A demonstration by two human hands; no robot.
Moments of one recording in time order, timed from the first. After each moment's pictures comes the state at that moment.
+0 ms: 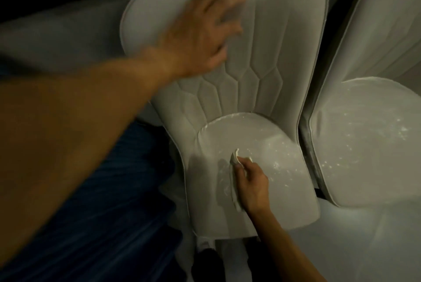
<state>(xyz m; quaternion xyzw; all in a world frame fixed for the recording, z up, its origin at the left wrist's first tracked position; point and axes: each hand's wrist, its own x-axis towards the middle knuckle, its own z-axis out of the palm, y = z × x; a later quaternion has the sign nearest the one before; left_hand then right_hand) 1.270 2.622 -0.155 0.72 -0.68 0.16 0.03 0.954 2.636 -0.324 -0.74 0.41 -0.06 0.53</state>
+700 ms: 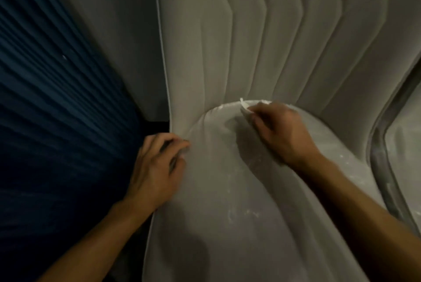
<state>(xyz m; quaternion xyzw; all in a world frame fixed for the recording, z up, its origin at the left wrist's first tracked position) 1.071 2.847 -0.526 0.91 -0.29 0.07 0.29 1.040 2.562 -0.466 -0.96 0.03 -0.11 0.27</state>
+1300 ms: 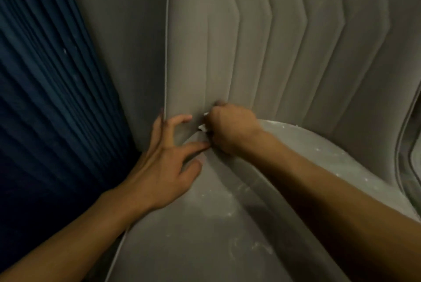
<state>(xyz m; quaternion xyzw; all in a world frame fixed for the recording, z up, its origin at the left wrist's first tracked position) 1.097 2.817 -0.540 0.91 -0.33 0.06 0.24 1.120 2.629 -0.493 -1.00 -0.05 -0.06 0.00</state>
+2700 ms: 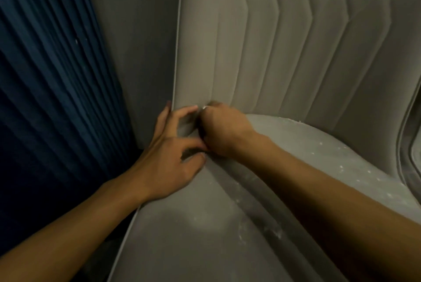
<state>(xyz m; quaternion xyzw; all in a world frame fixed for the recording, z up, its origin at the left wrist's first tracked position) 1.097 2.826 -0.548 0.87 -0.36 0.06 0.33 1.112 2.655 -0.502 -0.99 -0.09 -0.05 0.07</state>
